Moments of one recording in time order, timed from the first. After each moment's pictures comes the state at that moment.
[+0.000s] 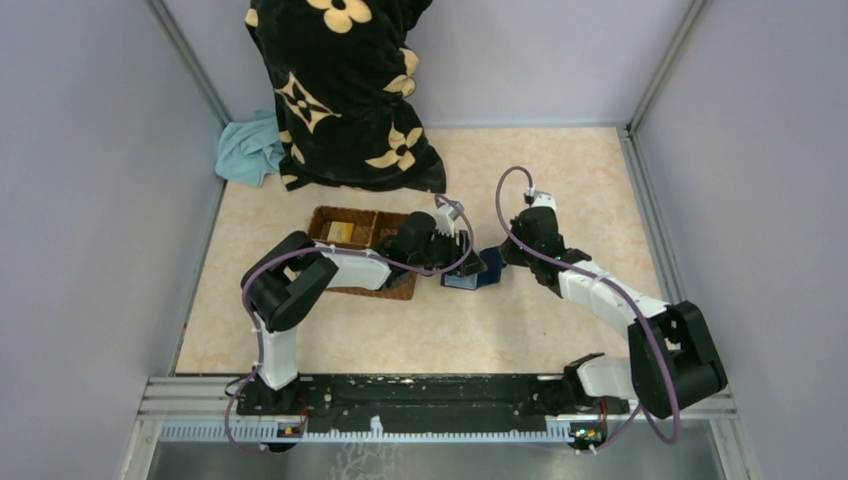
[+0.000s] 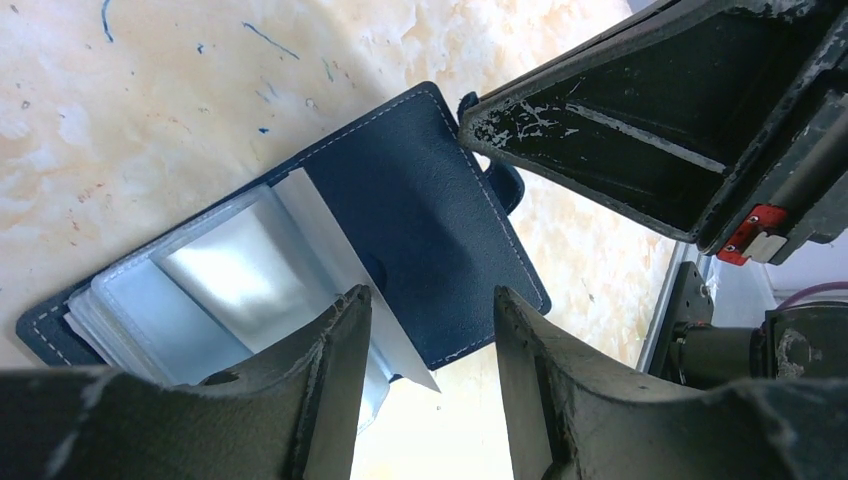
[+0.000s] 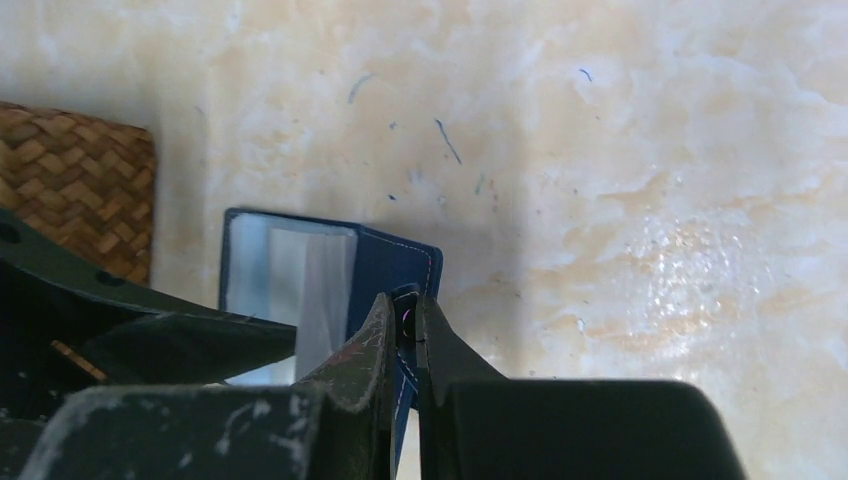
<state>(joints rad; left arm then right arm) -0.83 1.93 0.96 0.58 0.35 -0.61 0.39 1.27 0.64 -0.05 0.08 0.50</state>
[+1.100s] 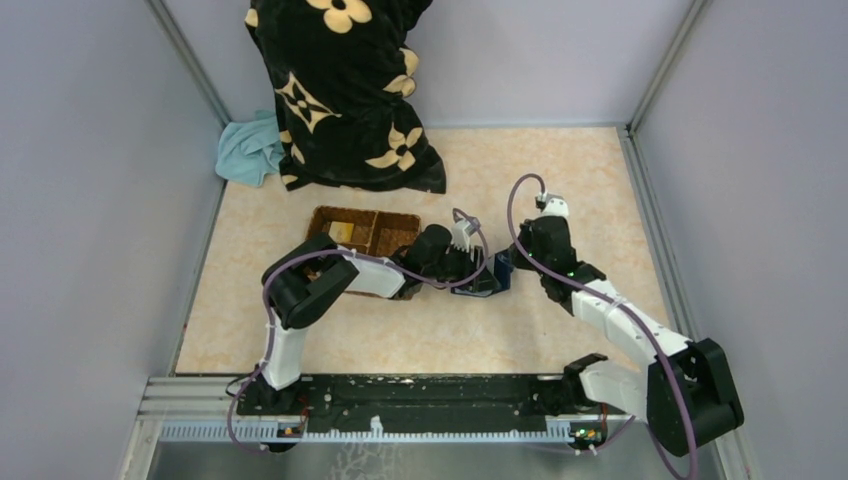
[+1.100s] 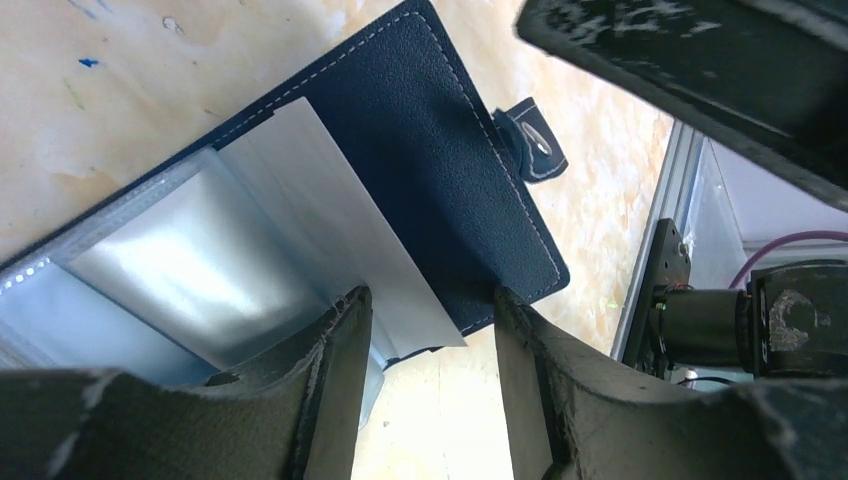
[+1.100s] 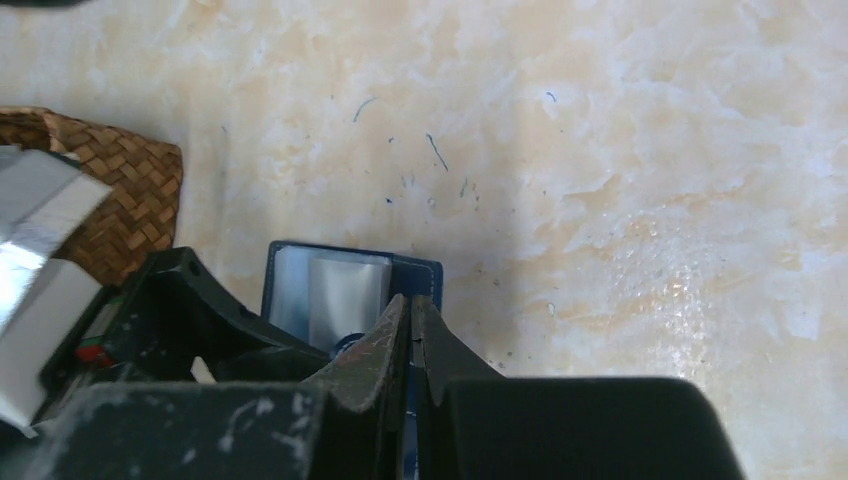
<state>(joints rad) -0.90 2.02 0.99 0.63 0.39 -0.67 0.39 1.09 0.55 -0.05 0.13 0.48</state>
